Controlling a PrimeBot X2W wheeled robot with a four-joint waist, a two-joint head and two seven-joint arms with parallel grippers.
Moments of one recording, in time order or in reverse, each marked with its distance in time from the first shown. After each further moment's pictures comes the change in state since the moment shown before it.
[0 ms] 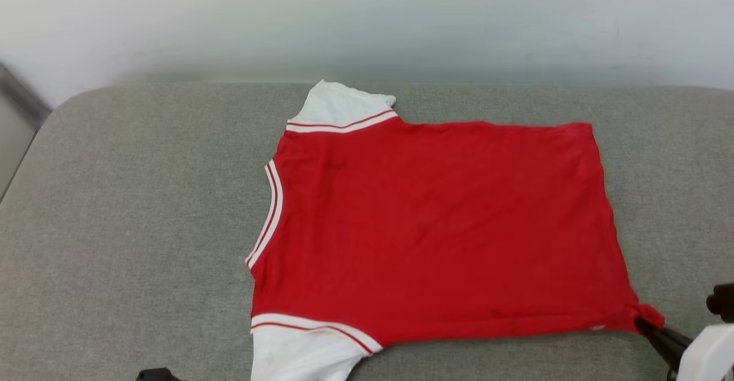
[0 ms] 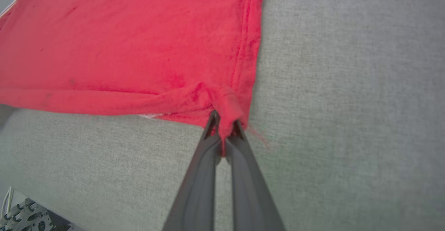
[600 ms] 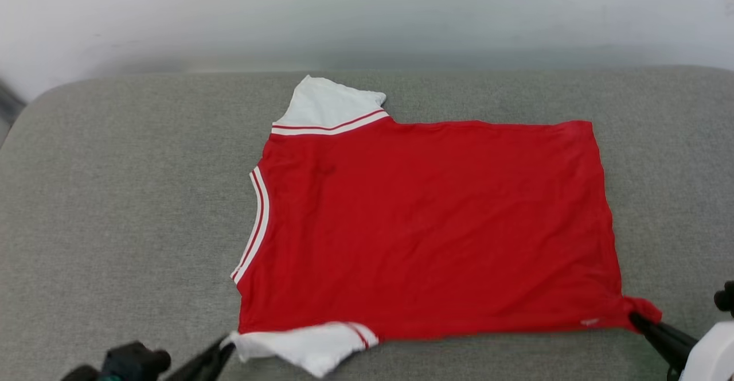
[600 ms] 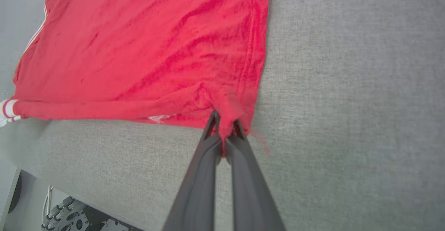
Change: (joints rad) left arm 0.021 0.016 0.047 -0.079 -0.017 0.023 -0.059; right arm 0.114 0.035 -0.102 -0.174 0.066 0.000 0.097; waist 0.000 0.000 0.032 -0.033
